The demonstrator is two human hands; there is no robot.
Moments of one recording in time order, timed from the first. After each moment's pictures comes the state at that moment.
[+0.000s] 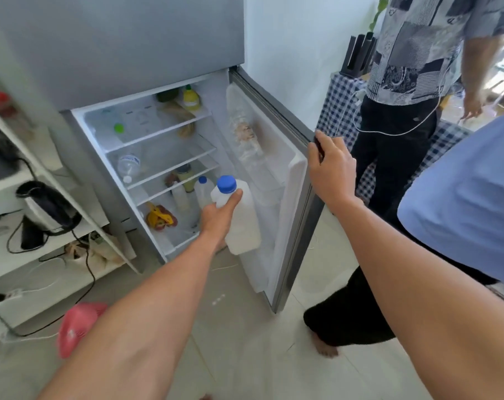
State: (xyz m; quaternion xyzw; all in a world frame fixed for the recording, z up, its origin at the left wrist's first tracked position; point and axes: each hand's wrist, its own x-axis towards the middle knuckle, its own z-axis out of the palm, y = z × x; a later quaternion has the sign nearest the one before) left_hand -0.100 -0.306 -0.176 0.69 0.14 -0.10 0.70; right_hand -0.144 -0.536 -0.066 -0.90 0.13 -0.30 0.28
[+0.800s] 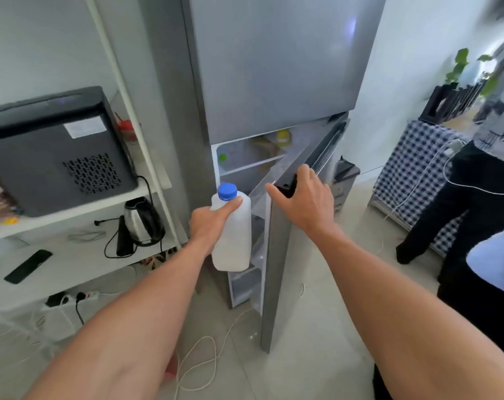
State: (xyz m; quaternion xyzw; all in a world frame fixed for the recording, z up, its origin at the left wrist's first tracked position) left_hand -0.027 -0.009 -0.118 0.74 0.17 0.00 0.65; right_hand -0.043 -0.232 -0.063 -0.94 0.02 -0.27 0.22
